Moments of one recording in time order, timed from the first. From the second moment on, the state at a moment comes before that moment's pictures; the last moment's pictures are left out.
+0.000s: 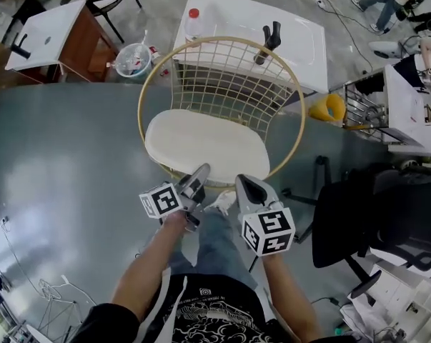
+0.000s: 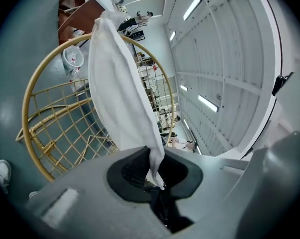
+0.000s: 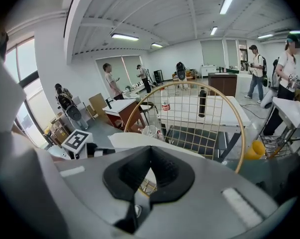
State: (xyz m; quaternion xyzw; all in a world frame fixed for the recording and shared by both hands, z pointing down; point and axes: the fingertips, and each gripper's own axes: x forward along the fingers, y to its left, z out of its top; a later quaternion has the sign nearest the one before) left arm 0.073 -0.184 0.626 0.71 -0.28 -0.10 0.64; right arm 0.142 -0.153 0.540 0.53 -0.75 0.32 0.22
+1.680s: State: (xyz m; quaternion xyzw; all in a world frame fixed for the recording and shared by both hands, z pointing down) left arm 0.077 -0.247 0.389 0.81 -0.30 -0.18 0.47; right arm 0.135 -0.218 0.373 0.53 -0.82 0.18 0.07
